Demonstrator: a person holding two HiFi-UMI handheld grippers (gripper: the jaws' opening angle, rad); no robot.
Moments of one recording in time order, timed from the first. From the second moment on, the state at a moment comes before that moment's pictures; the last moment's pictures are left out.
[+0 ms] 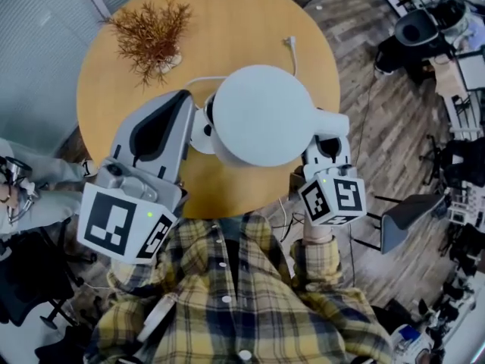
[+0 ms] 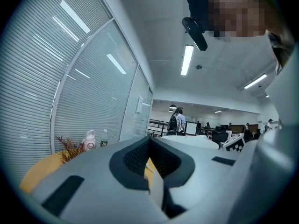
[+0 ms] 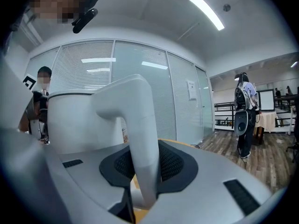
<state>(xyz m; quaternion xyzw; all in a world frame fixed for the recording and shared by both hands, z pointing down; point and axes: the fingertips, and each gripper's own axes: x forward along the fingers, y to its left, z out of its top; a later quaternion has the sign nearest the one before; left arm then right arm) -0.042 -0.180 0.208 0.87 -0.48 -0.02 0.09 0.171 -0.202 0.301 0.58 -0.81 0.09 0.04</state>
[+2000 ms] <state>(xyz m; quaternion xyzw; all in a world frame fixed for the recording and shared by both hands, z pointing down) -0.037 -0.171 0.222 0.88 -0.47 -0.01 0.10 0.178 -0.158 0.262 0.58 -0.81 0.08 0.05</state>
